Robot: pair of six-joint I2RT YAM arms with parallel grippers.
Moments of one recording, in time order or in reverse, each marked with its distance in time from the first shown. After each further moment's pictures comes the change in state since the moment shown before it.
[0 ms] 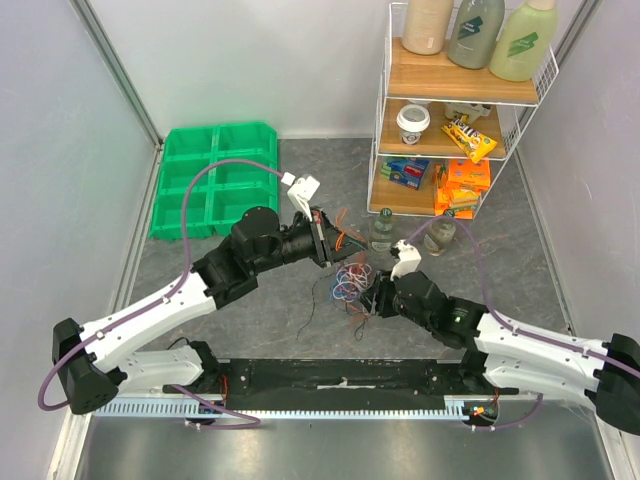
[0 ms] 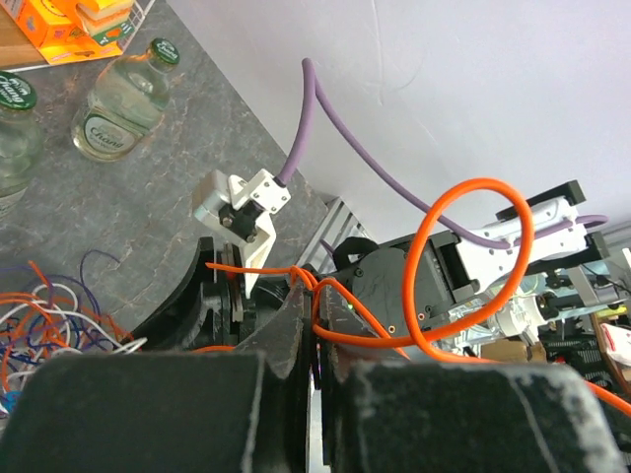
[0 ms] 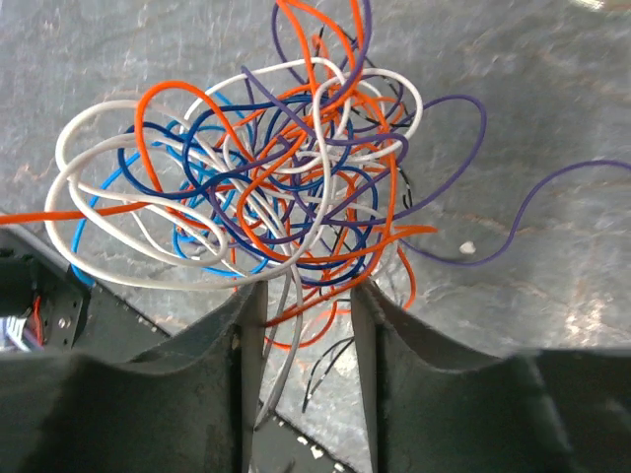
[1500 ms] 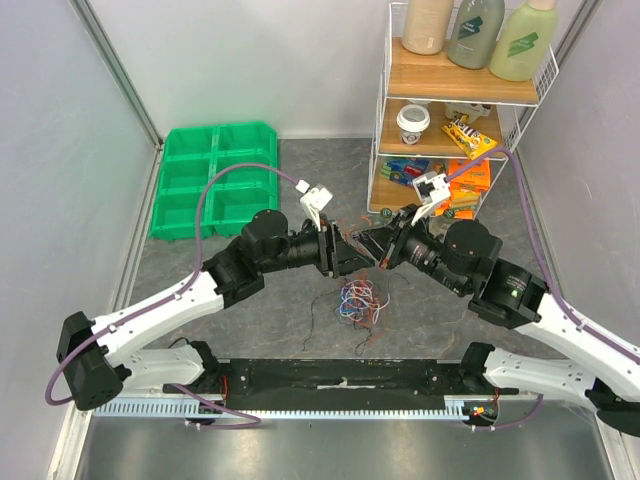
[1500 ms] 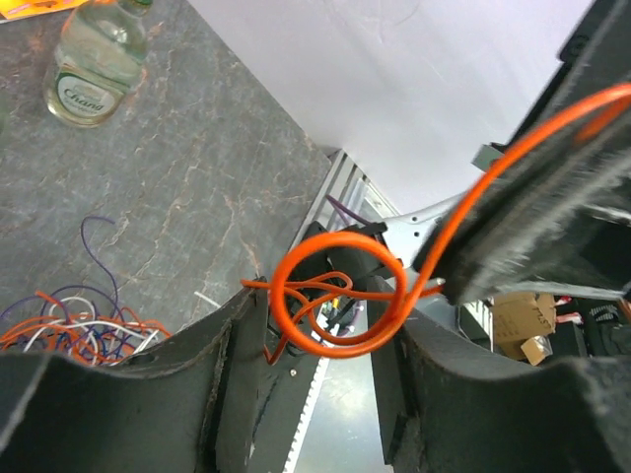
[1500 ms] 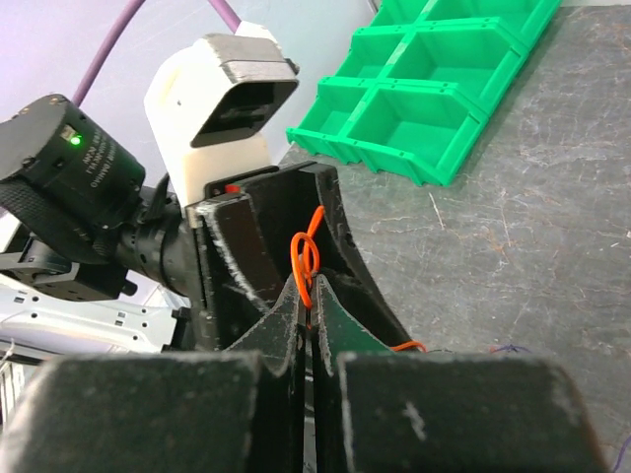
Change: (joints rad) left arm 0.012 0.031 -0.051 0.044 0.134 0.069; right arm -0.006 -0.010 0.672 -0.219 -0.070 -0.190
